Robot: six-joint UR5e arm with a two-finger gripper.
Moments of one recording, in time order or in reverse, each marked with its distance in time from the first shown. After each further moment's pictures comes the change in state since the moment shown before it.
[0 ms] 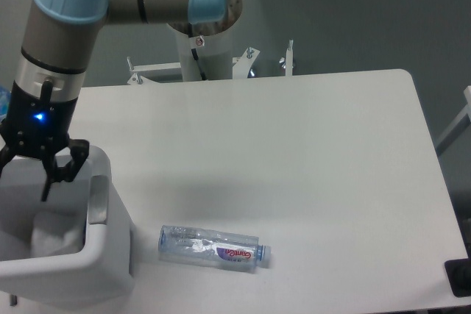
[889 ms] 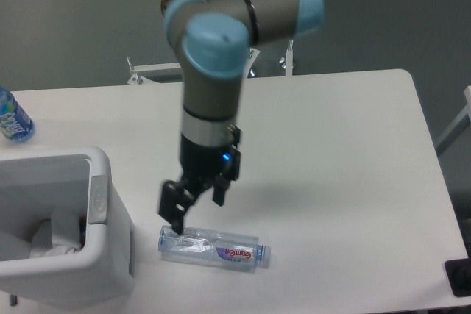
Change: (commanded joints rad) arm 0.299 -0.179 -0.037 -0.121 0.091 -0.322
